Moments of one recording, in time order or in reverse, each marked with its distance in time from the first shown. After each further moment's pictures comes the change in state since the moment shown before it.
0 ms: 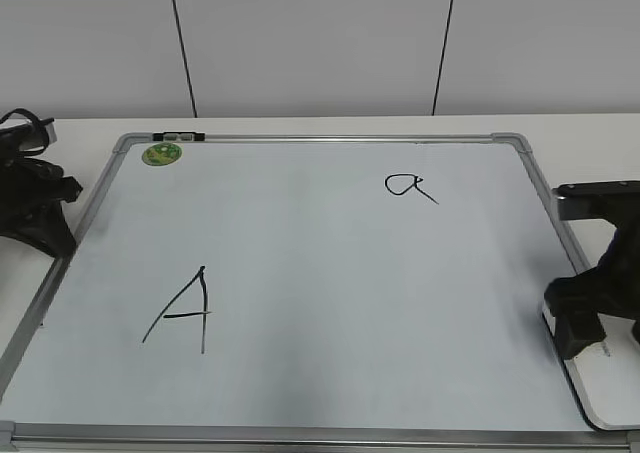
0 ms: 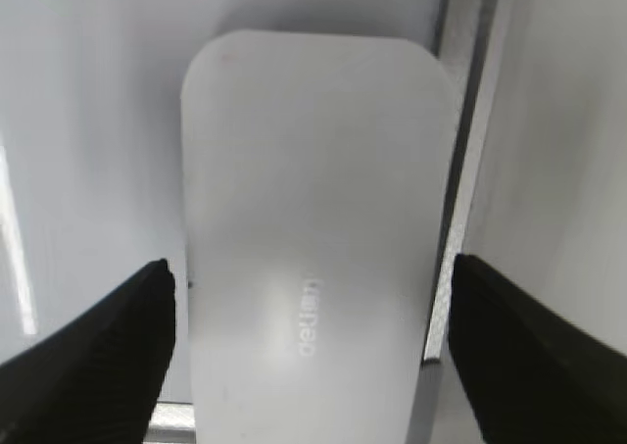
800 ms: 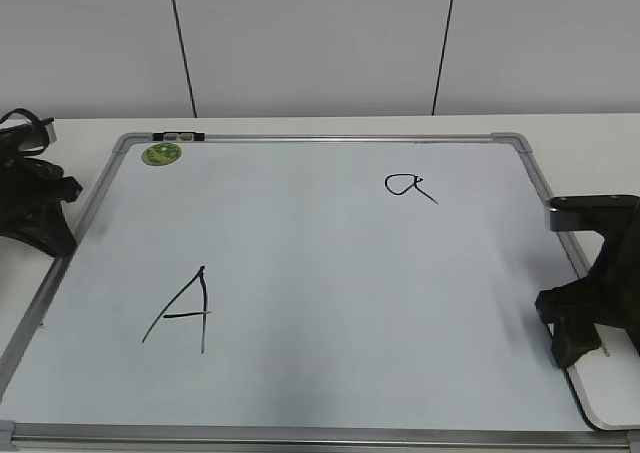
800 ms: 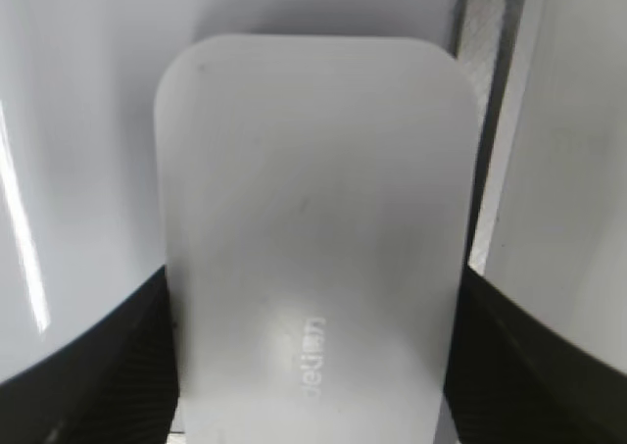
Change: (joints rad) left arm 0.000 0.000 0.000 0.000 0.000 0.000; right arm 0.000 0.061 -0.001 0.018 -0.027 0.021
